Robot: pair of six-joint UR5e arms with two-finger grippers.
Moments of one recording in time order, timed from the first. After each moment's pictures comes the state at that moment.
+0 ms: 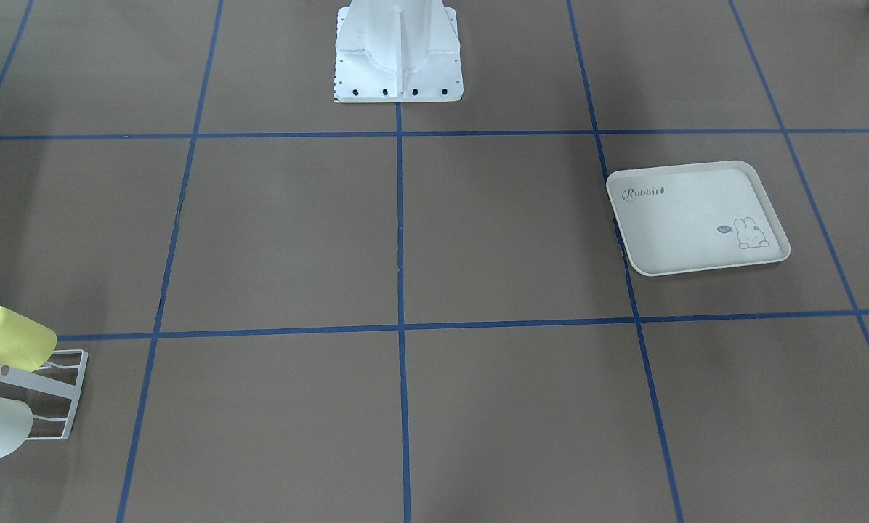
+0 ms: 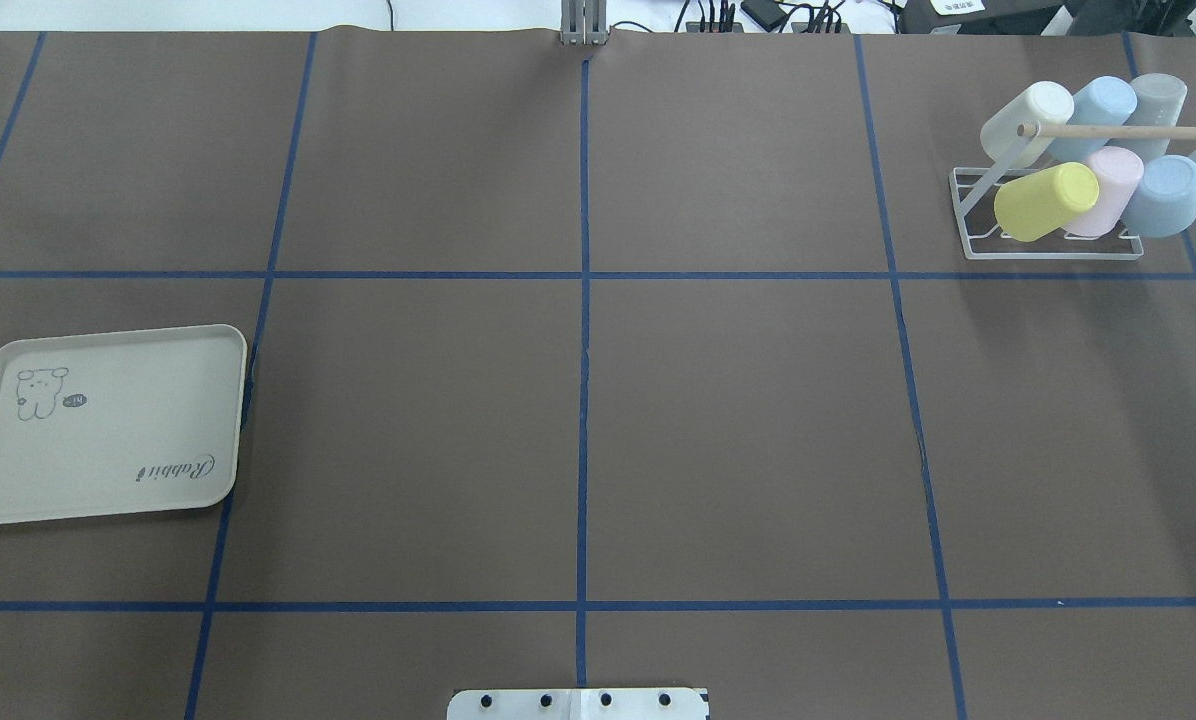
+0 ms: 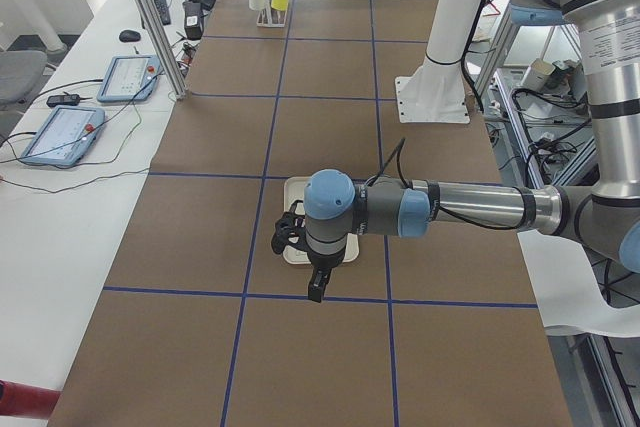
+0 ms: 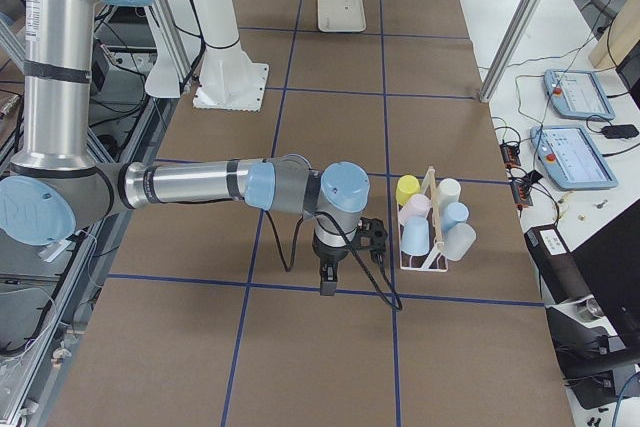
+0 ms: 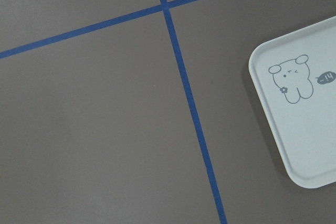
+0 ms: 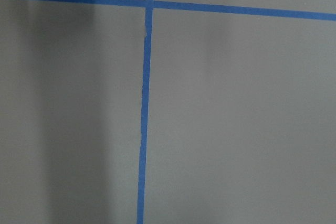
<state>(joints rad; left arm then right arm) -1.57 -1.30 -1.89 -1.57 -2.31 0.23 1.59 -1.70 1.82 -1.81 2.26 -0.13</state>
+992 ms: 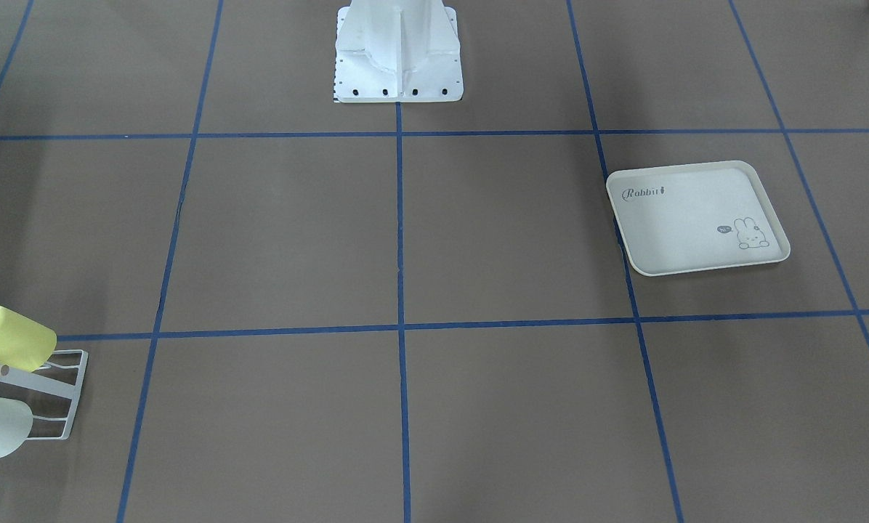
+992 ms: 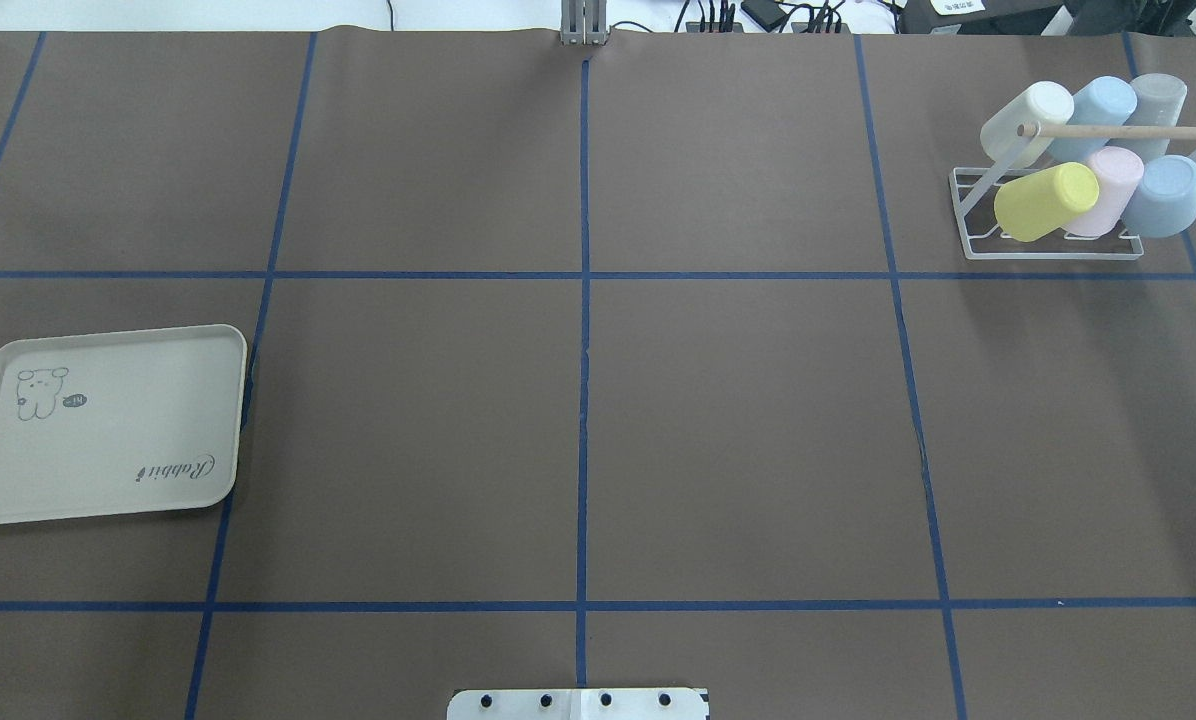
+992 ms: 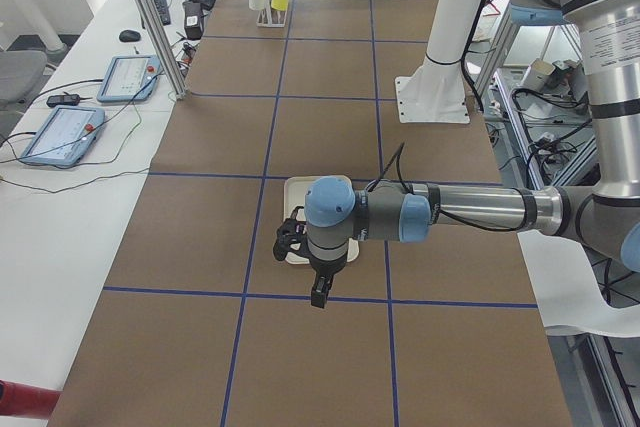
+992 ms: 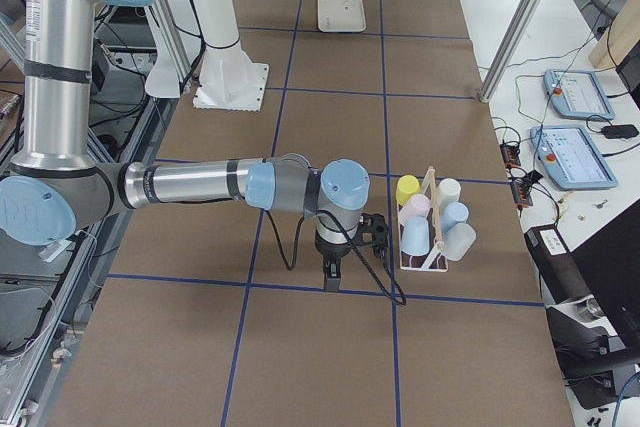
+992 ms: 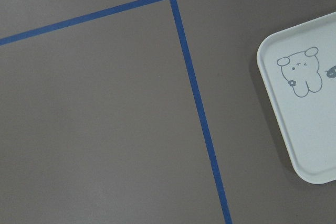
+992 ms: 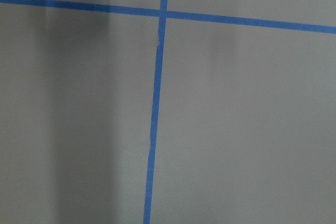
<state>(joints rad) -1.57 -1.29 -1.87 -1.57 -2.31 0.23 1.58 -1.71 1.82 -1.78 2.27 -0.14</state>
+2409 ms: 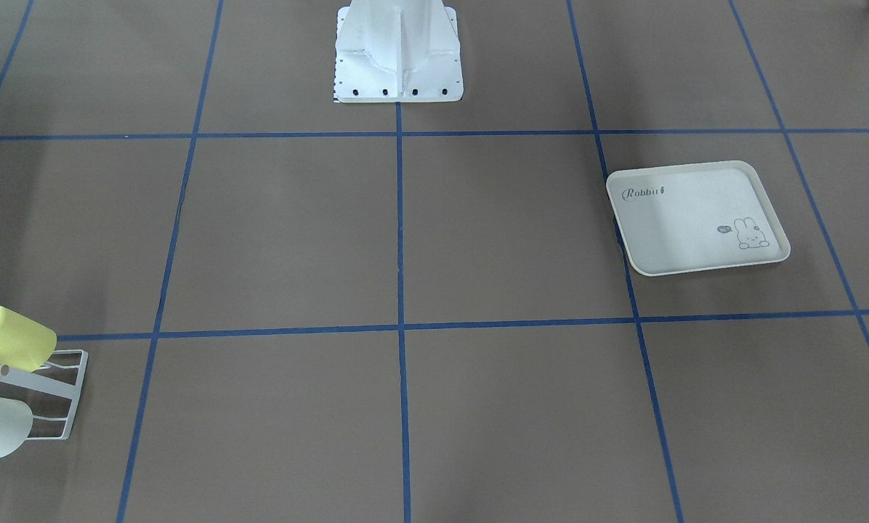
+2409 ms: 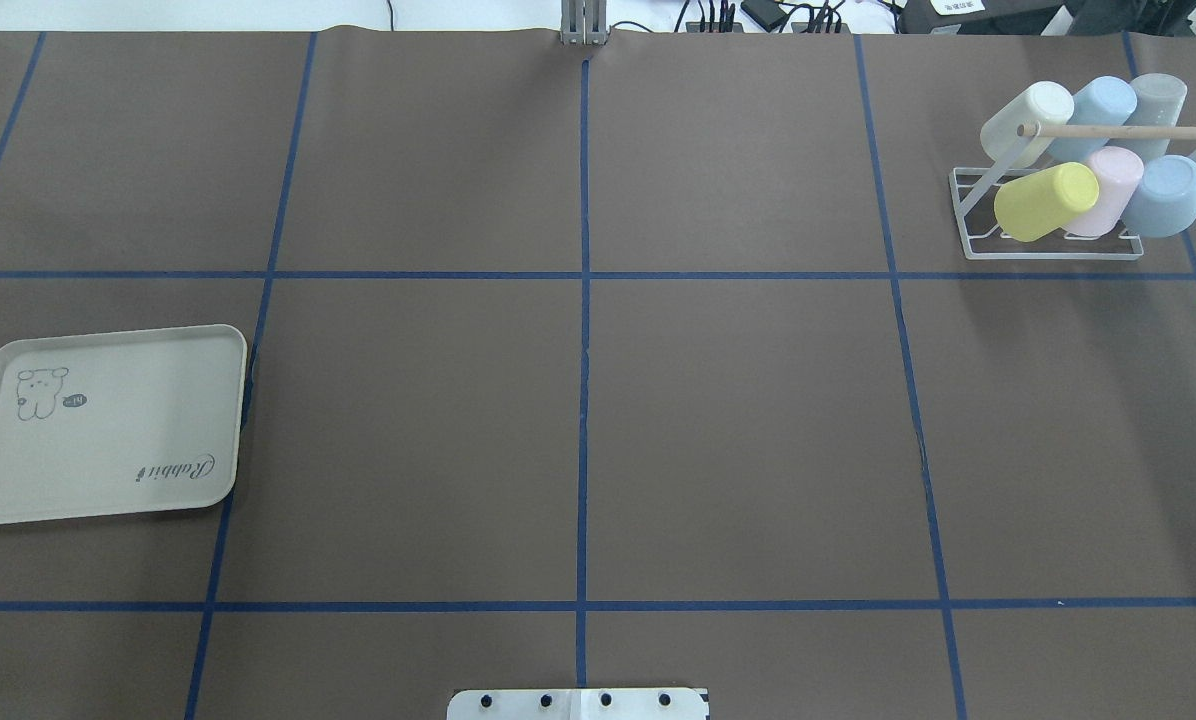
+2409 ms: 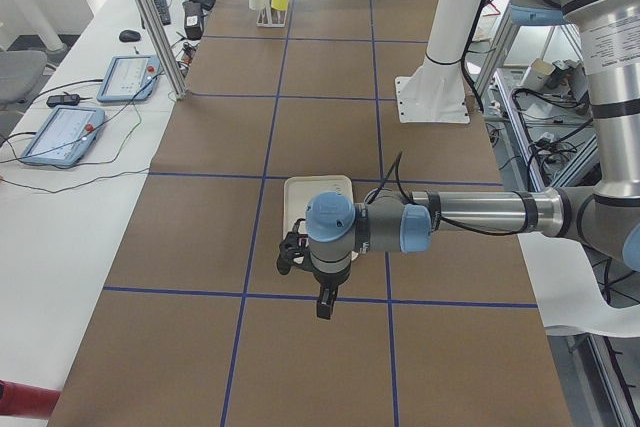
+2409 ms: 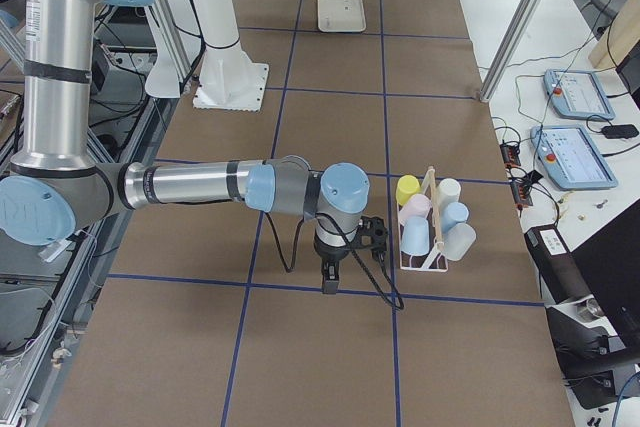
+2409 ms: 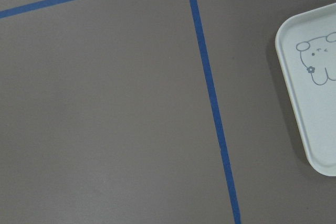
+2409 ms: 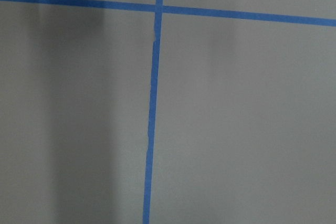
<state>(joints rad) -1.57 -1.29 -1.83 -1.57 -2.31 0.23 1.58 -1.71 1.81 -1.78 2.27 -0.13</state>
